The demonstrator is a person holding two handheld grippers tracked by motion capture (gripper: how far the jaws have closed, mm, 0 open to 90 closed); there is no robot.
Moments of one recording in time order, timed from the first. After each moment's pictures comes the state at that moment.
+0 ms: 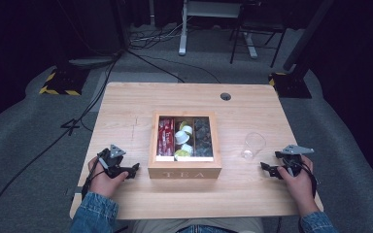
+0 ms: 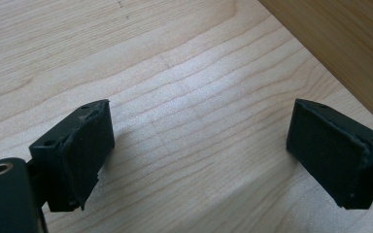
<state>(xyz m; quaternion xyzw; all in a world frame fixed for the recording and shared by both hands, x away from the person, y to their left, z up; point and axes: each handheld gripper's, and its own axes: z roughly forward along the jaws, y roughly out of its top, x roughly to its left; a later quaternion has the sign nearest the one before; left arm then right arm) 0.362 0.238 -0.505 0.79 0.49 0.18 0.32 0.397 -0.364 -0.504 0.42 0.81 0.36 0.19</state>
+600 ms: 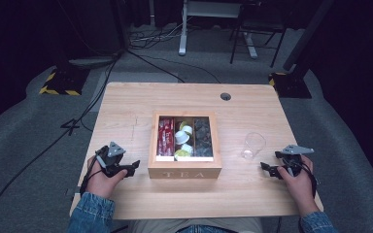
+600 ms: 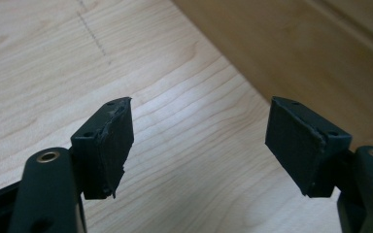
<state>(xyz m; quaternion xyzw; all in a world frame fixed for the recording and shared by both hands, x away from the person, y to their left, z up) 0.349 0.231 -0.466 0.80 0.45 0.18 0.35 0.397 -0.364 -0.504 0.42 0.81 0.36 0.19</state>
